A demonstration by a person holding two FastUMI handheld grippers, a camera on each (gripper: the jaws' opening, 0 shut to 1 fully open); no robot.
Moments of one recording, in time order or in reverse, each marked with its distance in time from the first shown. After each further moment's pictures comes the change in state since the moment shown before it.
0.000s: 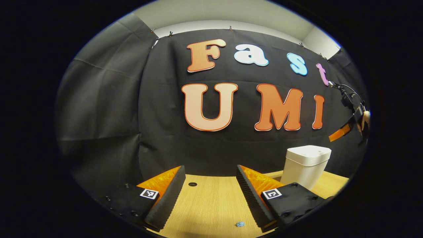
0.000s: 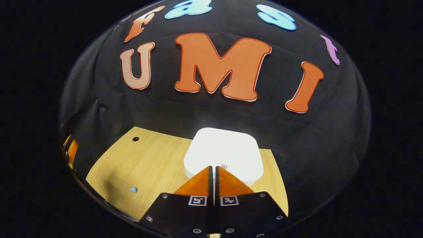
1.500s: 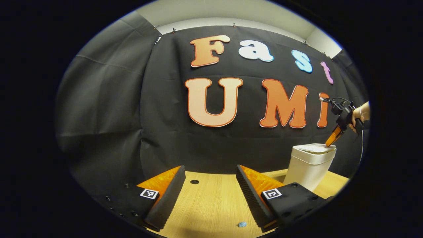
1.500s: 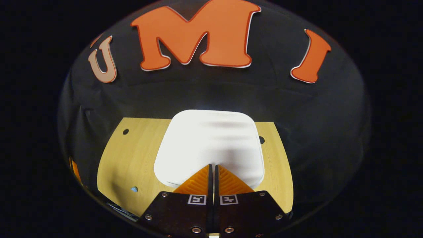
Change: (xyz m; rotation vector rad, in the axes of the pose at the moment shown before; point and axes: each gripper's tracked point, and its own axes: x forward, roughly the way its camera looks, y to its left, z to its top) left arm 0.013 0.002 -0.012 0.006 0.020 0.017; right arm 0.058 -0.039 -0.010 0.144 0.215 -0.018
